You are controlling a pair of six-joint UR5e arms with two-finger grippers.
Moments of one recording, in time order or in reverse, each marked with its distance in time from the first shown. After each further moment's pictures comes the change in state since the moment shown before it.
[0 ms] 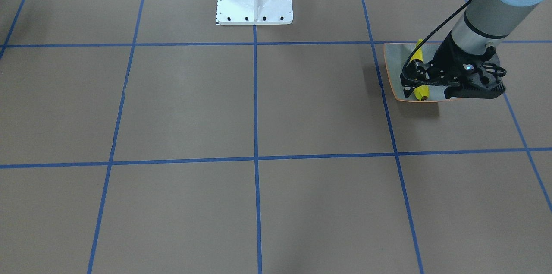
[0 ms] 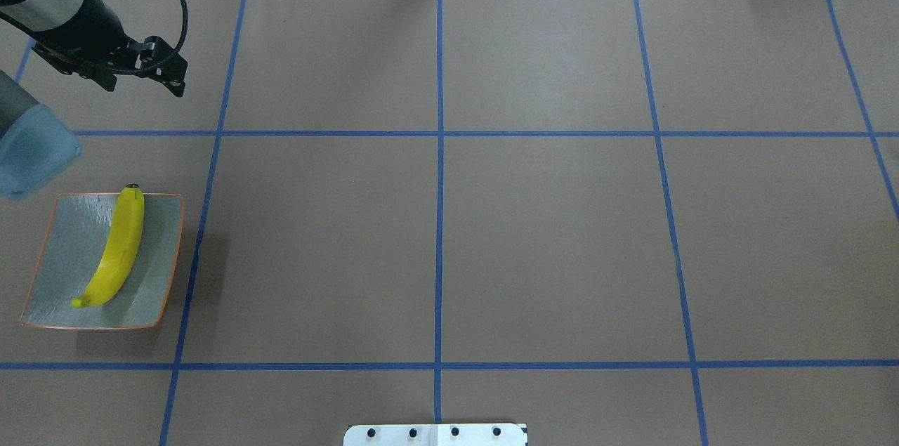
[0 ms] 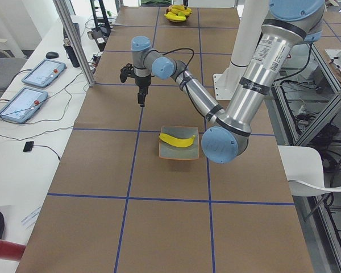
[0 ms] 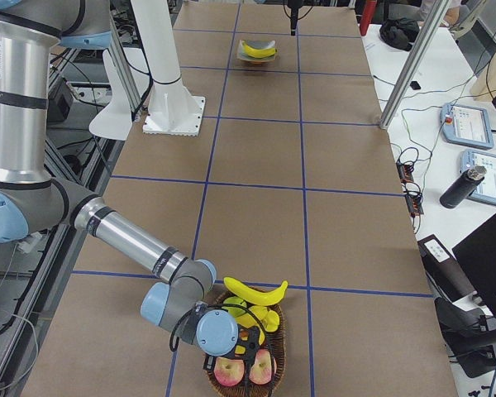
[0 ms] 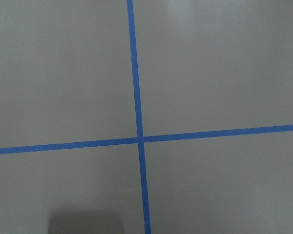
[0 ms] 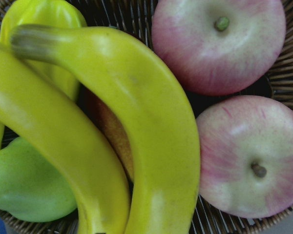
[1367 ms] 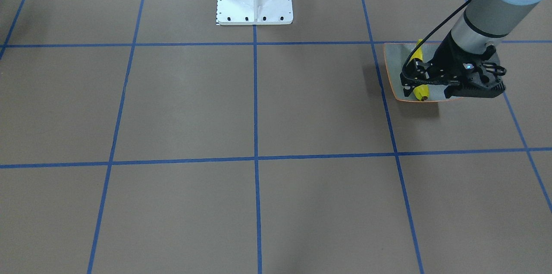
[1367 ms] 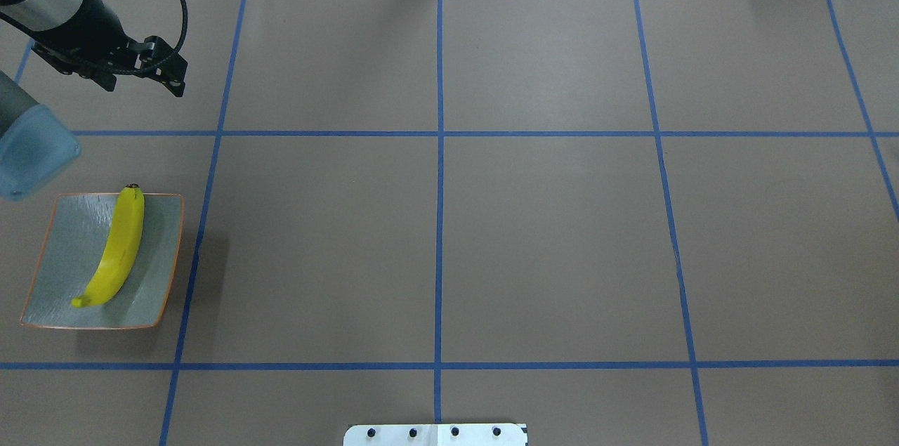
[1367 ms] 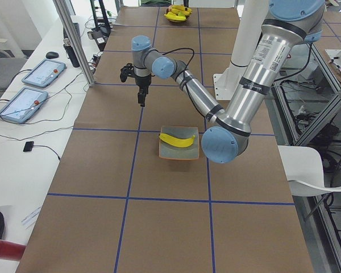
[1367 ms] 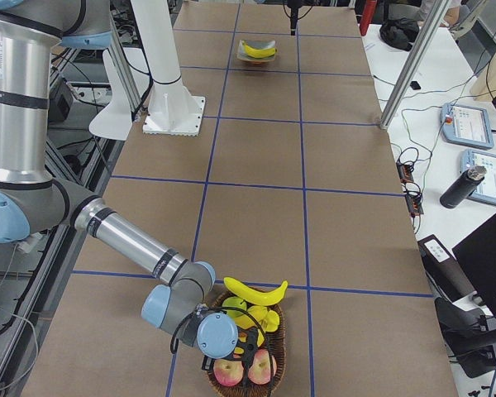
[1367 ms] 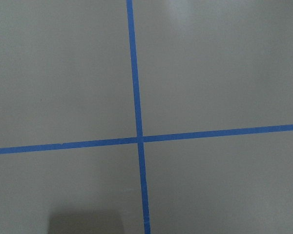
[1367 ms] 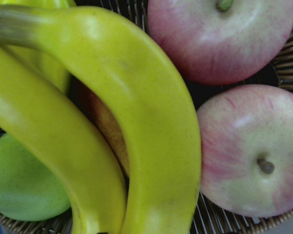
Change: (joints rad) left arm 0.000 0.000 -0.004 0.003 0.001 0.000; right arm -0.018 0.002 -0.018 -0.001 0.011 0.000
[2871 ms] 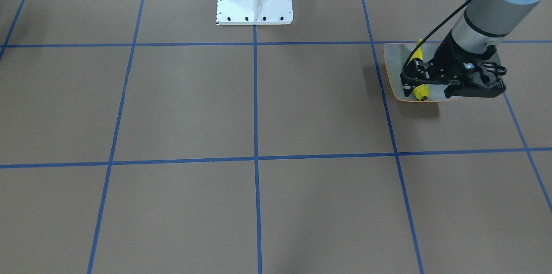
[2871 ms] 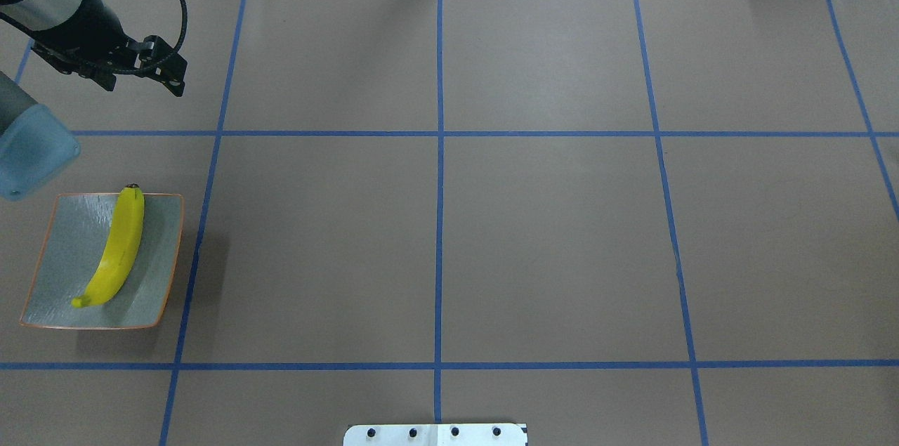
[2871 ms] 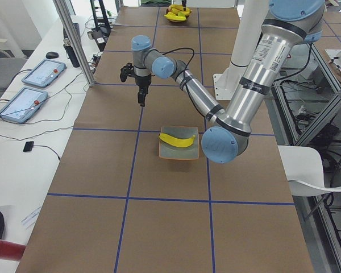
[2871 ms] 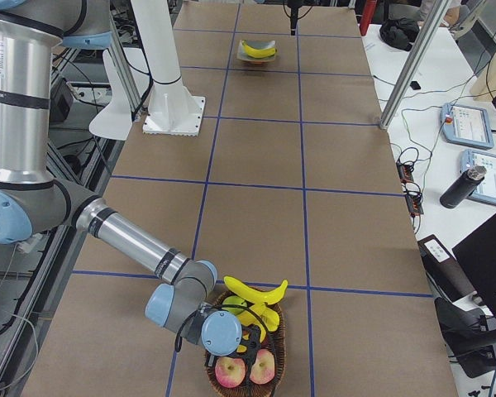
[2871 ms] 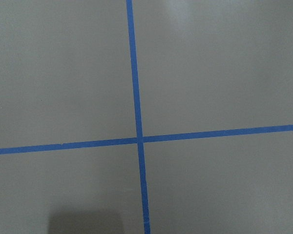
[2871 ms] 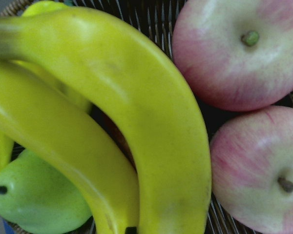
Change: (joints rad) left arm -0.001 0.000 -0.001 0.000 -0.001 0.000; right arm -0.012 0.023 0.020 -0.001 0.003 0.003
